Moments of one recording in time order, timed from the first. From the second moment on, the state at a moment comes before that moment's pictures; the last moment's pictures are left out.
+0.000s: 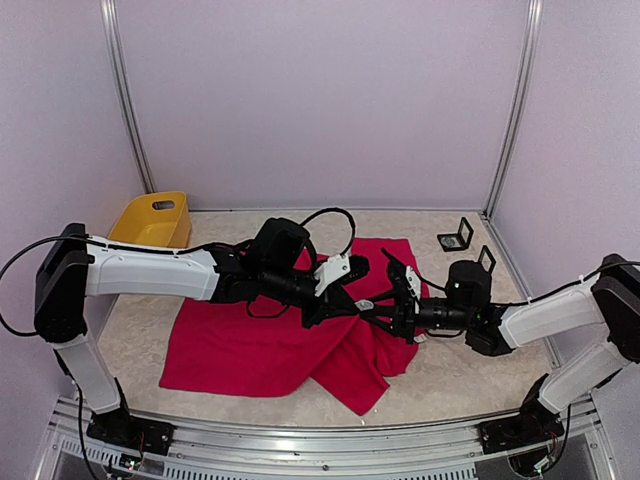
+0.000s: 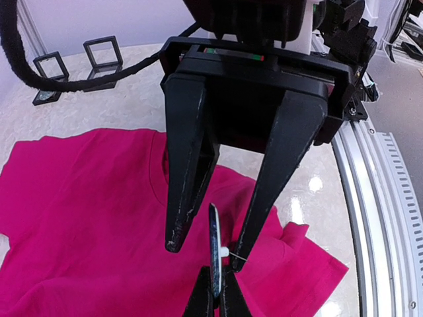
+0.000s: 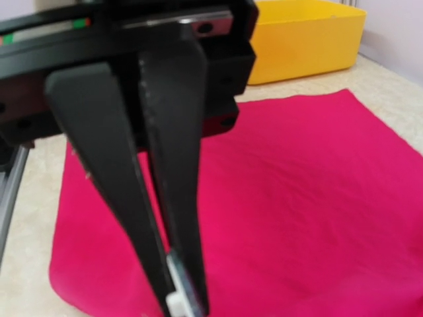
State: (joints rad) left arm -0.96 1.76 1.20 -0.03 0.47 0.33; right arm 0.74 1.44 0.44 0.83 -0.56 -0.07
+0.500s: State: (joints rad) left arm -0.98 1.76 1.21 -0.04 0.38 0.41; right arm 0.71 1.44 0.49 0.74 -0.62 0.03
